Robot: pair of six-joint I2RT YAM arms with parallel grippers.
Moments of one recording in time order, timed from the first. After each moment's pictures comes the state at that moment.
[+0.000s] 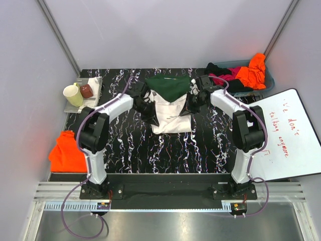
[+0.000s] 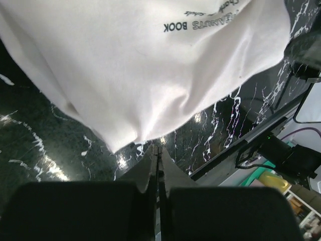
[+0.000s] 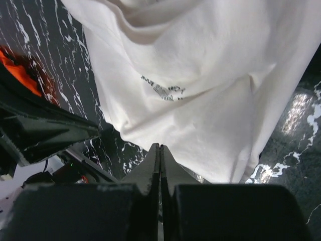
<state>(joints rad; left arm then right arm) -0.42 1.93 1.44 -0.71 0.53 -0.46 0.32 1.93 1.47 -0.59 -0.50 0.49</state>
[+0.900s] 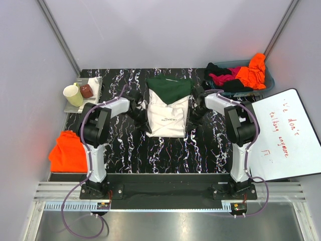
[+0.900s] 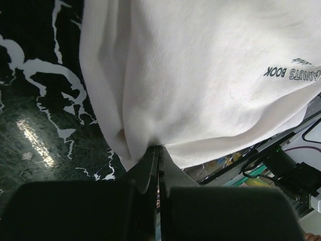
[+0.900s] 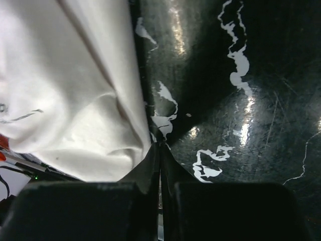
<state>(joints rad) -0.33 2.03 1.34 -0.69 0.53 -0.49 0.34 2.06 1.42 -0.77 -0.35 0.53</state>
